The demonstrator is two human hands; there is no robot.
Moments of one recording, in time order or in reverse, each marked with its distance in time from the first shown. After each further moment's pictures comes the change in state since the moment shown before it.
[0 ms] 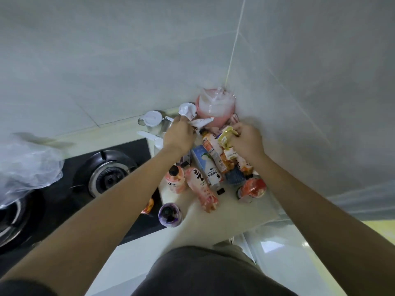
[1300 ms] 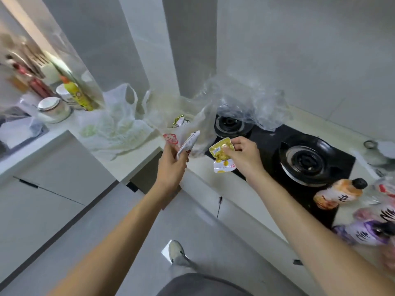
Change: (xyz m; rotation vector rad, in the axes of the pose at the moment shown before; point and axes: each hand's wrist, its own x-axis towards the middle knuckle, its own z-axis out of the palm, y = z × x) left_hand -0.591 -0.294 -0.209 -0.638 0.970 -0.854; right_hand -0.428 -0.331 0.296 0.420 -0.898 -0.383
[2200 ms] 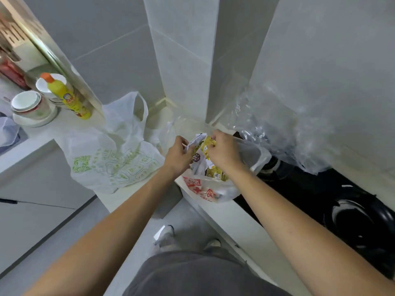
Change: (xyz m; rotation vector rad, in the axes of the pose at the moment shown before) left_hand 0.321 -0.036 -0.036 0.212 -0.156 -0.118; right_hand 0.254 -0.075 0.217 -0.757 -0.147 -0.192
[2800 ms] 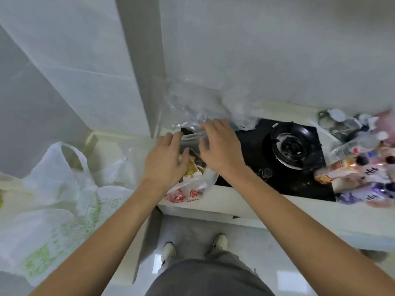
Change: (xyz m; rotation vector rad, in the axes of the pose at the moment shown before) left_hand -0.006 0.056 -0.023 0.574 -0.215 0.914; right_hand -0.078 -0.013 -0.045 -0.293 0.489 0.148
